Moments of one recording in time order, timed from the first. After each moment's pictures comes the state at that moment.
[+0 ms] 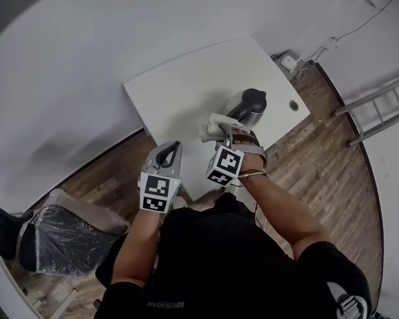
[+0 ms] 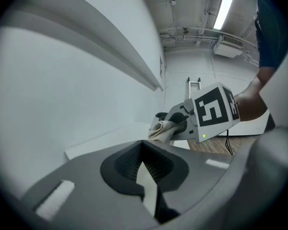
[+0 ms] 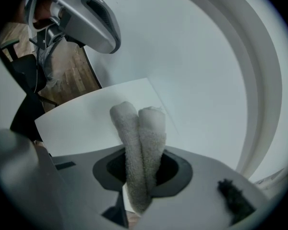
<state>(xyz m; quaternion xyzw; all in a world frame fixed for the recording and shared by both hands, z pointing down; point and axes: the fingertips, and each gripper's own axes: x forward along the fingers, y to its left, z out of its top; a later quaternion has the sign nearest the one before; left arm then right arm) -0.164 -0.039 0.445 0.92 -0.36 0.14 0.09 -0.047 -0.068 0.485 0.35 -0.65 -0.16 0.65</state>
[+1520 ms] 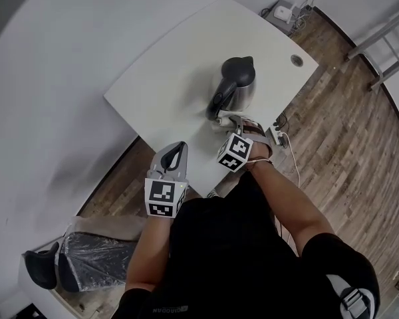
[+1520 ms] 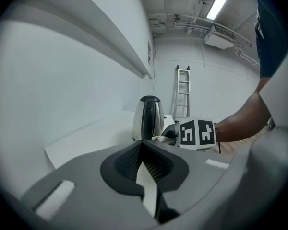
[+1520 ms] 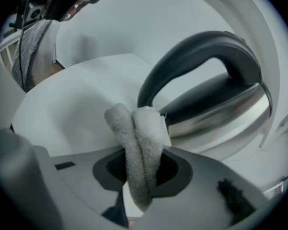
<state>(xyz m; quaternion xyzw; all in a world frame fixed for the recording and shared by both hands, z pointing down) -0.104 -0.032 0.487 0.93 -0.29 0.20 0.09 0.041 -0.052 0.619 0.44 -0.67 0.00 0.59</state>
